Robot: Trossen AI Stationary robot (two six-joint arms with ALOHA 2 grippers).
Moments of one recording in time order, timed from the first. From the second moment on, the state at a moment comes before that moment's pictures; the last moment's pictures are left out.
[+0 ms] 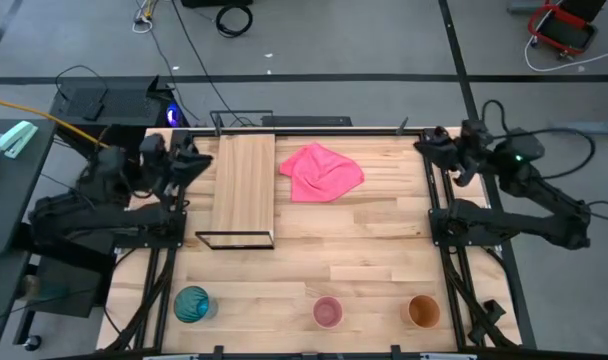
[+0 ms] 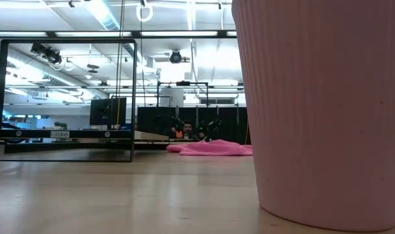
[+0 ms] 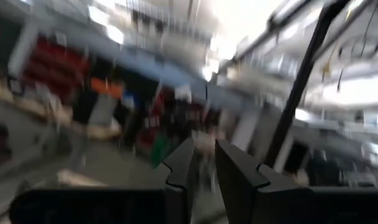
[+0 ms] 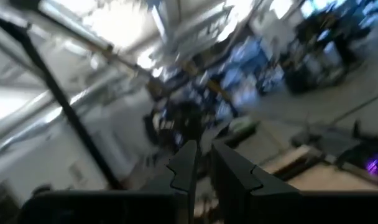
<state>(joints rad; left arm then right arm) 0.23 0.49 0.68 0.17 0.13 -0.47 -0.43 0.45 0.79 -0.08 -0.34 0.63</state>
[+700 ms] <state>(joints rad) 0.11 0.92 1.32 -0.82 0.00 -0.39 -0.23 0.91 1.33 -0.72 -0.65 0.63</state>
